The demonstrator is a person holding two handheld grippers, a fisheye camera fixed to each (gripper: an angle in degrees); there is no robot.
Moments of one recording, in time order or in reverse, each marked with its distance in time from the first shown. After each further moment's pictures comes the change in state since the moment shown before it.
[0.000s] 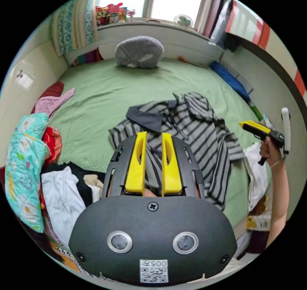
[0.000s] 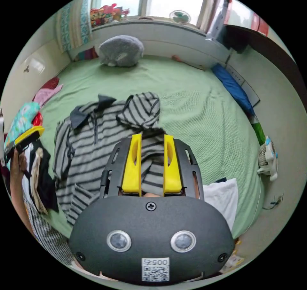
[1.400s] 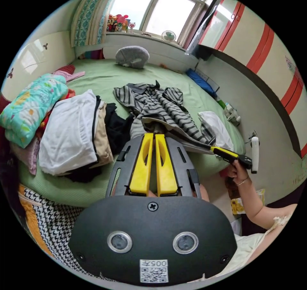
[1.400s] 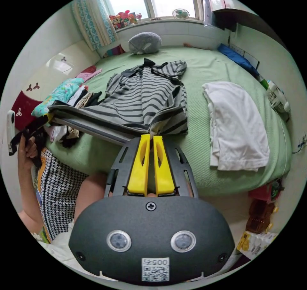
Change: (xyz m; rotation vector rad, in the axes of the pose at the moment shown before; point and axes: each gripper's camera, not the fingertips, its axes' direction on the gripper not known) left arm 0.009 0.369 -0.199 0.134 0.149 -0.100; right arm -0.055 0.371 -0.147 0.041 -0.248 0.108
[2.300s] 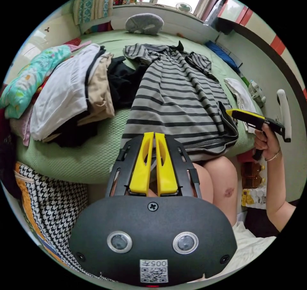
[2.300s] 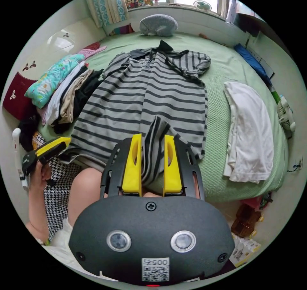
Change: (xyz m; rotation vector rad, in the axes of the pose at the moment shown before) left arm 0.008 0.097 0.110 -0.259 -0.134 -0.032; right arm -0.040 0.001 0.010 -0.176 0.080 -0.094
